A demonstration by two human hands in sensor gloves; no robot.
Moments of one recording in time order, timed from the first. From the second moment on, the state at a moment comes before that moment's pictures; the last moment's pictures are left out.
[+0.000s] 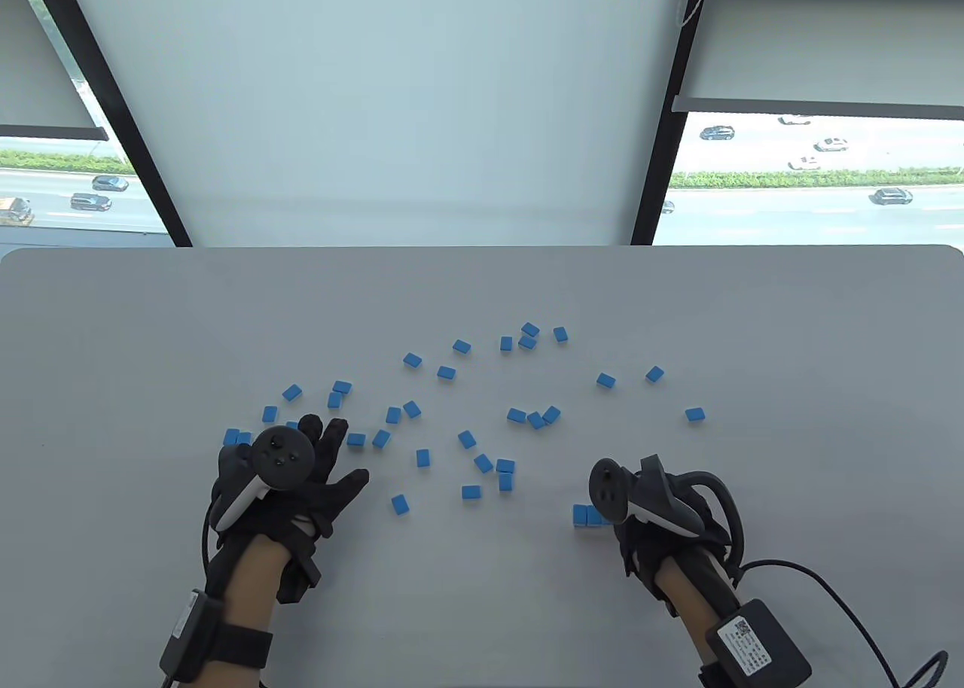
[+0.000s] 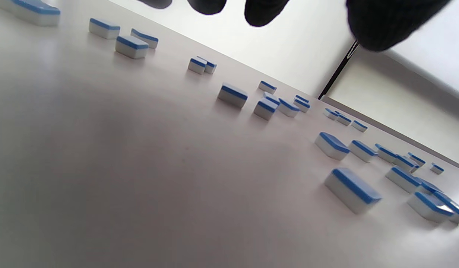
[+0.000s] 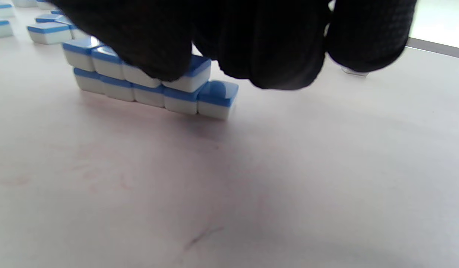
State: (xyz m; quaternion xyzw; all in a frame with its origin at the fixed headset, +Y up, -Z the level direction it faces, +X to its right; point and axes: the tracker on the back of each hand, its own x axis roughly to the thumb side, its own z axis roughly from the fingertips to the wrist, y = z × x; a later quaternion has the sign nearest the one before) left_hand -0.276 -0.738 -0.347 -0.11 -0.03 0.20 0.97; right_hand 0.152 -0.729 -0.321 -0.07 -0.13 -0.99 0.06
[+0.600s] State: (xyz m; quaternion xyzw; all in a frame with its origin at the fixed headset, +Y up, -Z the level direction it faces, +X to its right) left_hand -0.277 -0.739 -0.348 -0.11 -0.02 0.20 0.97; right_hand 0.130 -0.696 -0.380 -0.05 -0.10 -0.99 0.00
